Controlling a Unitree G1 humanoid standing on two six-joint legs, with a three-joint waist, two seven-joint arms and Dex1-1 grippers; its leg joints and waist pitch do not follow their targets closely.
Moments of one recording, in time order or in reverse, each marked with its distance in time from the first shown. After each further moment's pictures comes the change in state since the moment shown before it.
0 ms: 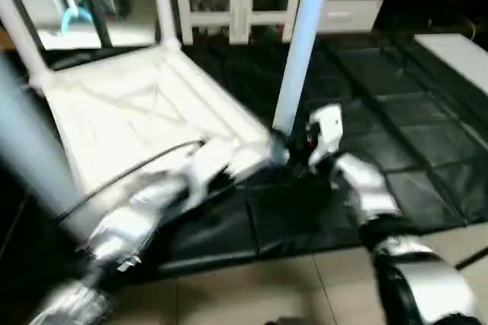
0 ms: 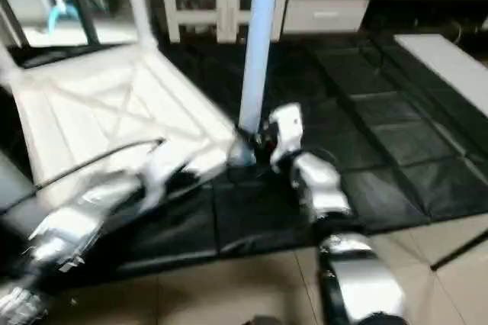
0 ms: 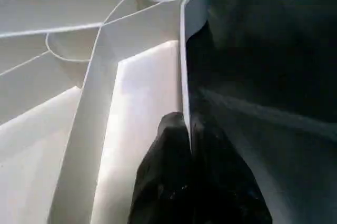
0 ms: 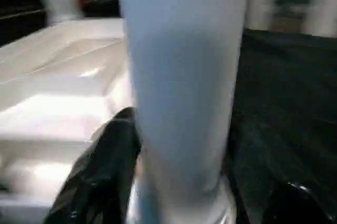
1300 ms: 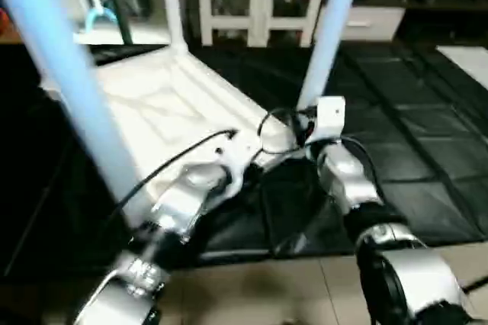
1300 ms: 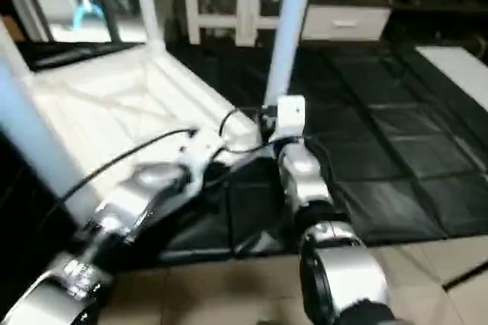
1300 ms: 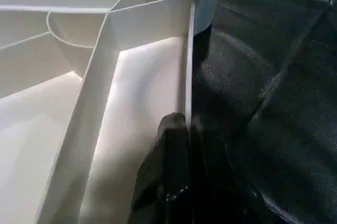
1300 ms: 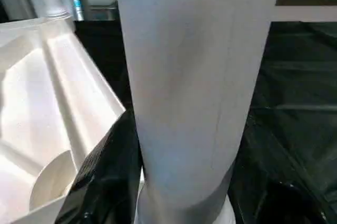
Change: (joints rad) left arm -0.278 -0.373 -0.019 0.327 0.073 0.224 0.303; right arm -0.103 0.155 -0.096 0.118 -0.066 0.057 -0.783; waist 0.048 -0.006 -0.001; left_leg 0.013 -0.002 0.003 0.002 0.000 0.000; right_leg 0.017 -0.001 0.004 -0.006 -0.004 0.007
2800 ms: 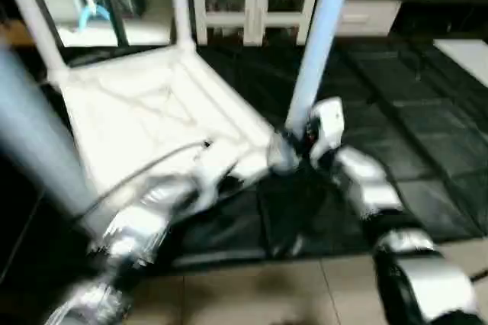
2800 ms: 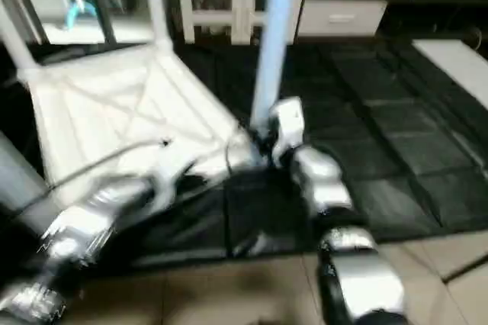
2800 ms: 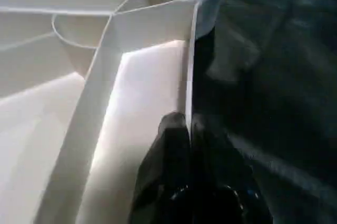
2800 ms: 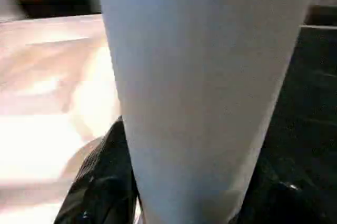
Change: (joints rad) left arm 0.095 0.075 0.005 -0.129 -0.033 -0.009 -0.057; right arm 0.035 -0.061 0.019 -0.055 0.032 0.036 0.191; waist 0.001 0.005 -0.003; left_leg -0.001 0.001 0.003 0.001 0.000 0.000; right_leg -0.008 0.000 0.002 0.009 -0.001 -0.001
